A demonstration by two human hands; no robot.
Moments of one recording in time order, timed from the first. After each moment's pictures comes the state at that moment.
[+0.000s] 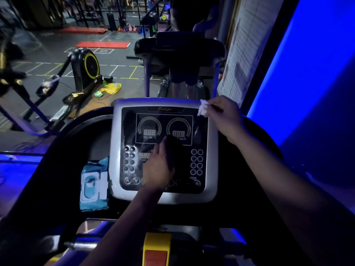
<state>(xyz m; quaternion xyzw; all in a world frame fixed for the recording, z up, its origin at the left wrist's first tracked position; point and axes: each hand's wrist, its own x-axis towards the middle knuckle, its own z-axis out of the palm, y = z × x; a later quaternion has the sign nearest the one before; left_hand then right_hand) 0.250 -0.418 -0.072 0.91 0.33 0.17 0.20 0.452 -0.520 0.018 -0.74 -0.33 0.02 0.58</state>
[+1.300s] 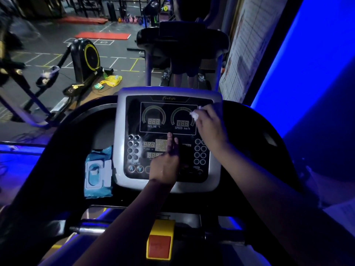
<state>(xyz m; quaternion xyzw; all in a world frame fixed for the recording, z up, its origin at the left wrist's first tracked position) 0.242 -0.427 -0.097 0.96 0.26 0.02 0.02 0.412 -0.501 -0.049 -0.81 -0.44 -0.21 0.32</state>
